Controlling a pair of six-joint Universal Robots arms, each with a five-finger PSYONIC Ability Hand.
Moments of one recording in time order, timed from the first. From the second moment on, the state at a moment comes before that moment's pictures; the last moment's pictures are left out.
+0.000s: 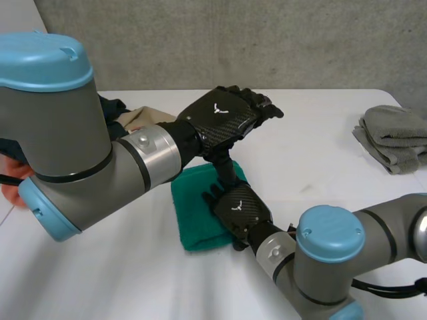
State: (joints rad) left arm 4.09 -1.99 -1.16 3.00 -1.11 3.46; right arm 2.25 -0.96 1.70 -0.51 1.40 2.61; left_hand 0.18 0.20 0.20 0.19 0.05; right_hand 0.22 0.22 0.21 0.21 0.04
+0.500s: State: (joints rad) left arm 4.10 -1.99 -1.16 3.01 -1.12 3.46; right arm 2.24 -0.88 1.54 -0.56 1.39 2.60; left_hand 0.18 0.20 0.20 0.19 0.05; right_hand 0.67 0.67 0.67 0.67 0.33
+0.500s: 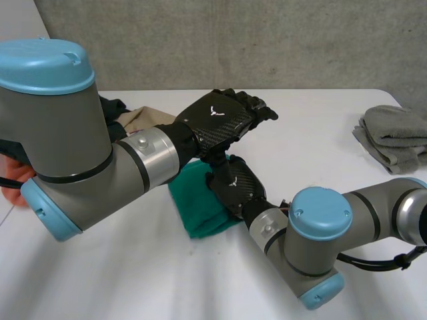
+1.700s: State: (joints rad) left arm 4.16 -1.95 -1.13 3.05 -1.12 3.35; right arm 1.81 -0.92 1.20 -0.35 1.25 2.65; left_hand 0.18 0.20 0.20 0.19 0.05; right_hand 1.15 1.18 1.19 1.20 0.33
